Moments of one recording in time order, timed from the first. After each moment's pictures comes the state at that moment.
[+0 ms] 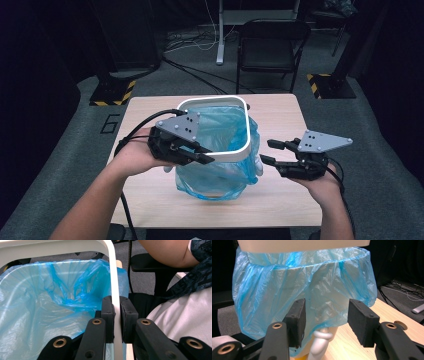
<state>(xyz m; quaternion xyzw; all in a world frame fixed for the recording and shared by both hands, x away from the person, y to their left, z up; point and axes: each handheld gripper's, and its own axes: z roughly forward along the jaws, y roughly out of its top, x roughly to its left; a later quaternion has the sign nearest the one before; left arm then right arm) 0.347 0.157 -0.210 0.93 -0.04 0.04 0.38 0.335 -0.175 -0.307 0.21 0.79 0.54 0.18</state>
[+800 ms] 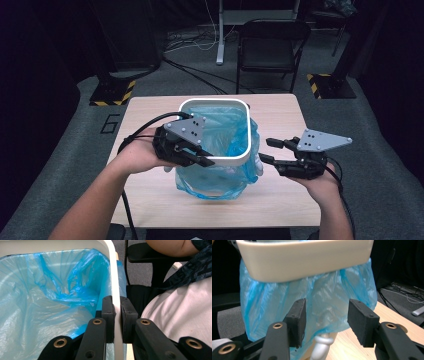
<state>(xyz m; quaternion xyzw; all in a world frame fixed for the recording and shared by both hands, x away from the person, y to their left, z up) 0.352 0.152 -0.219 0.93 -0.05 0.03 0.35 0.335 -0.171 -0.303 0.21 0.79 0.55 0.19</state>
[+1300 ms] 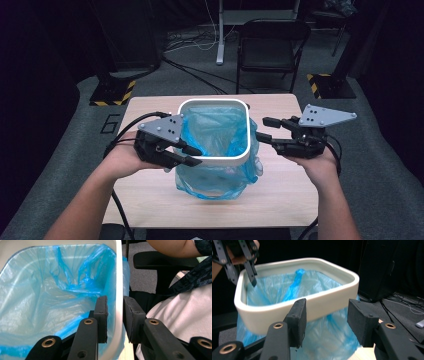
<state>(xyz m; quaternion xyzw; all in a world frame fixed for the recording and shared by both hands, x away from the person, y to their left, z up) 0.349 0.191 -0.220 0.92 -0.02 0.04 0.39 0.359 -0.162 -0.259 0.20 0.77 0.58 0.18</state>
